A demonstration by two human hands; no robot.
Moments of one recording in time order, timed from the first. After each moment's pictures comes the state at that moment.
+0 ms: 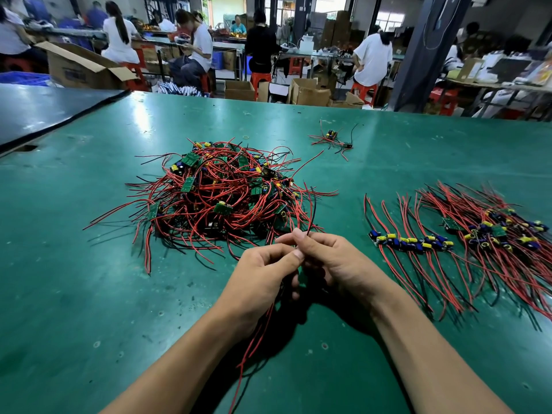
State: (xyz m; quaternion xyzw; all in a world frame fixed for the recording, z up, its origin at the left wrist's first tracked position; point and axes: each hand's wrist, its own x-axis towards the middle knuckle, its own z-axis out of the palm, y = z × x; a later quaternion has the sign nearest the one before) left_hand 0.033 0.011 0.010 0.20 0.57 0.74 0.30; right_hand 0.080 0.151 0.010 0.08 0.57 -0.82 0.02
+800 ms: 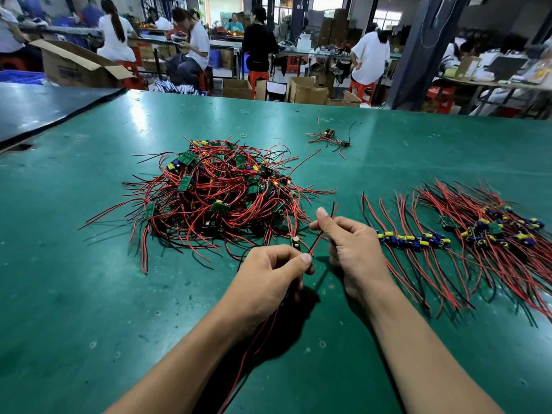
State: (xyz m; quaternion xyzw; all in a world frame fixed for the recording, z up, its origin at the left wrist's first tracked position) left_hand 0.032 0.015 0.007 0.29 0.66 0.65 0.25; right_hand 0.067 0.171 -0.003 0.23 0.65 -0.67 -0.28
